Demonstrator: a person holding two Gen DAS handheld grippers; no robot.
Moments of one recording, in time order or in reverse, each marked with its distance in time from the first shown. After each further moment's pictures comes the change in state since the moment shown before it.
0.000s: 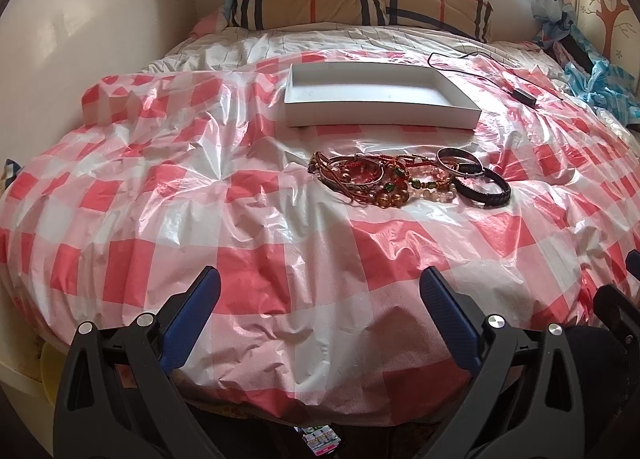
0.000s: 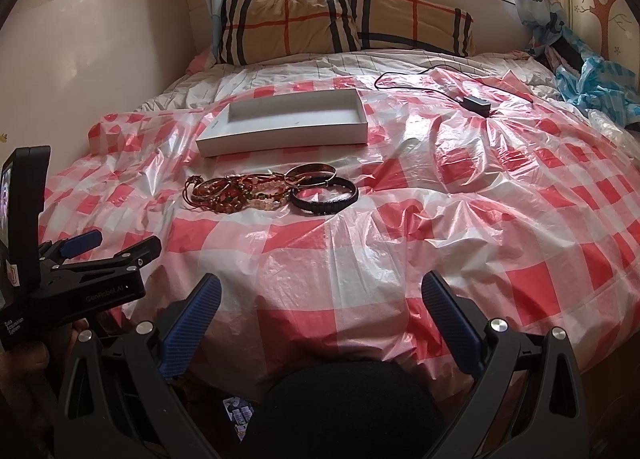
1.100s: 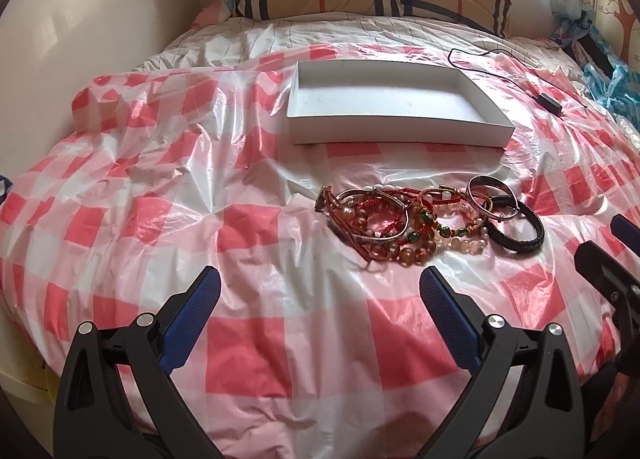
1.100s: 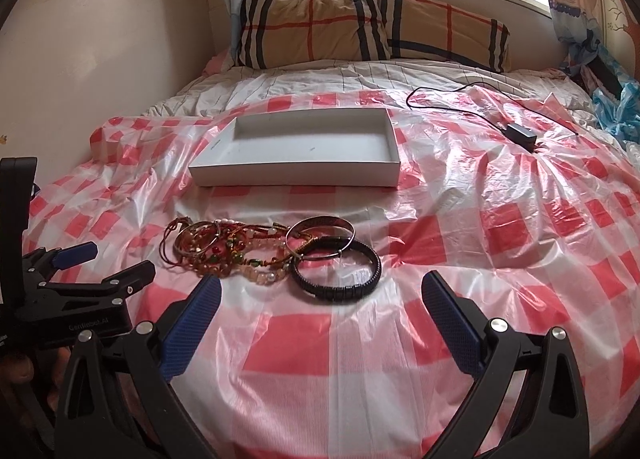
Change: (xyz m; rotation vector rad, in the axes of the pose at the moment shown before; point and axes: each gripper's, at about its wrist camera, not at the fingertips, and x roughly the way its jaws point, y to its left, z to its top) left arm 0.049 0.000 0.051 -0.007 0.052 0.033; right arm 0.082 -0.007 0.061 -0.086 -0.025 0.074
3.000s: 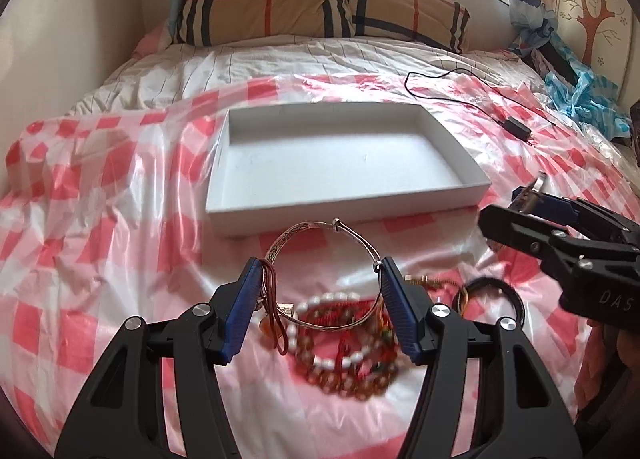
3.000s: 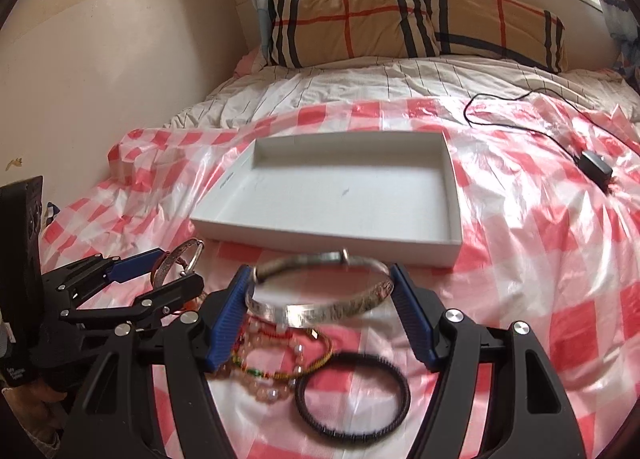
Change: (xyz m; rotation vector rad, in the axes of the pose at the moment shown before) left arm 0.049 -0.024 0.080 0.072 -0.091 -0.178; right arm 0.083 -0.010 0.085 -0.054 0.016 0.168
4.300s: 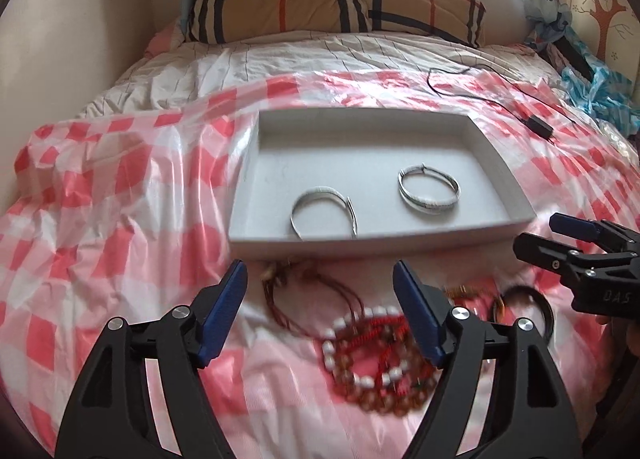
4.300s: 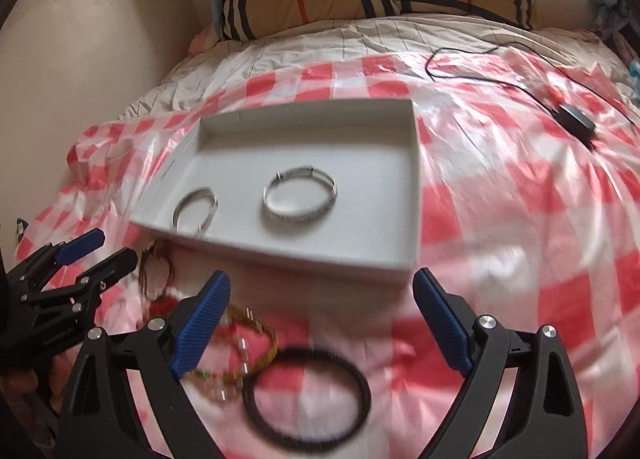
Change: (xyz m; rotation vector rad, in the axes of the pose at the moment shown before) left arm 0.008 0.016 -0.002 0.006 0.036 0.049; right arm 0.018 -0.038 -0.012 0.108 0.135 -0.091
